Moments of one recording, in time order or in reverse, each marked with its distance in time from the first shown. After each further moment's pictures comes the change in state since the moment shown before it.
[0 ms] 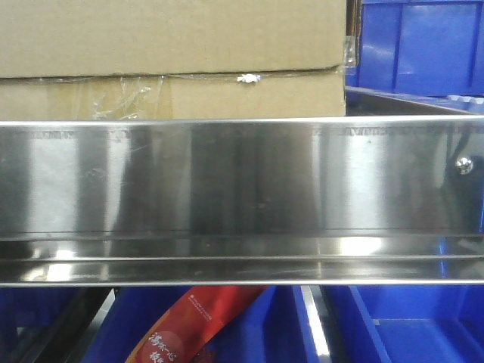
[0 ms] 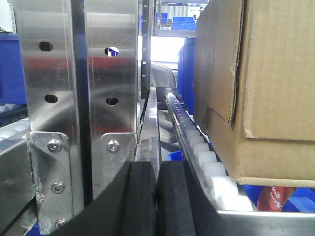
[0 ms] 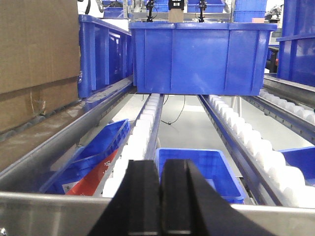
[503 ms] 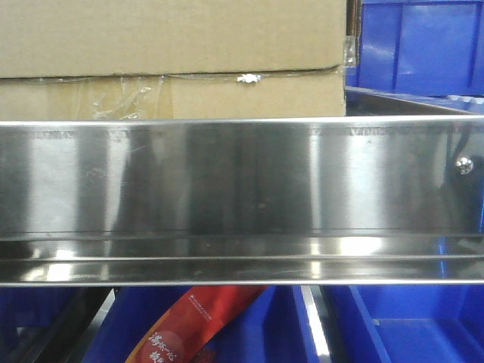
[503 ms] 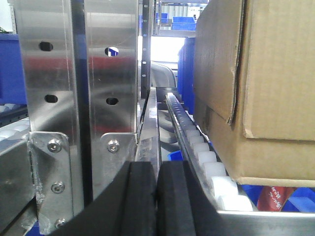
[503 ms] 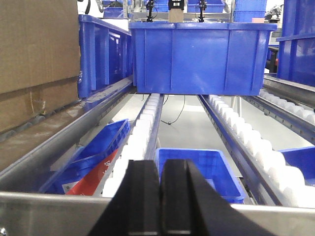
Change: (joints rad) left arm 0.000 0.000 0.000 0.000 0.000 0.000; right arm 0.000 0.000 0.000 0.000 0.000 0.000
